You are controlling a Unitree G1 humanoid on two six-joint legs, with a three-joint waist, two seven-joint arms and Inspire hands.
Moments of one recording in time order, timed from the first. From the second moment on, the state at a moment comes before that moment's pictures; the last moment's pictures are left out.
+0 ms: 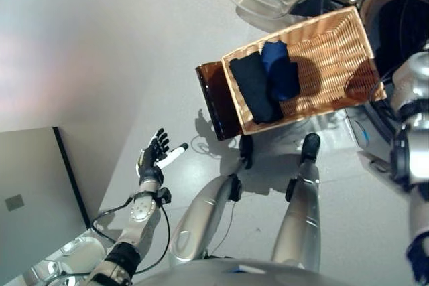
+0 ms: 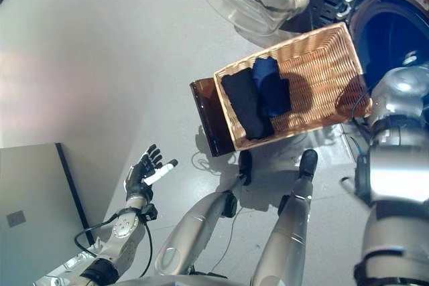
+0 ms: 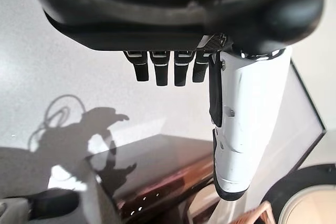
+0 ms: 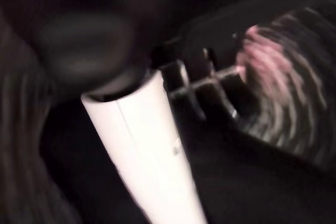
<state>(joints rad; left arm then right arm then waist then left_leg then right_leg) -0.02 0.23 -0.30 0.56 -0.52 -0.40 0.26 -1.30 -0.84 0.50 1.50 0.13 0.02 -0.73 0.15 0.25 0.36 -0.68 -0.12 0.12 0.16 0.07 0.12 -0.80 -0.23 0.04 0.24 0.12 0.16</state>
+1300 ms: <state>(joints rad) -0.03 0.23 -0.24 0.64 -0.53 -0.40 0.24 -0.93 -0.32 0.21 1.29 0.51 -0.23 -0.48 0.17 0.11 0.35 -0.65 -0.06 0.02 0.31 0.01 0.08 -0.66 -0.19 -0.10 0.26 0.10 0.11</state>
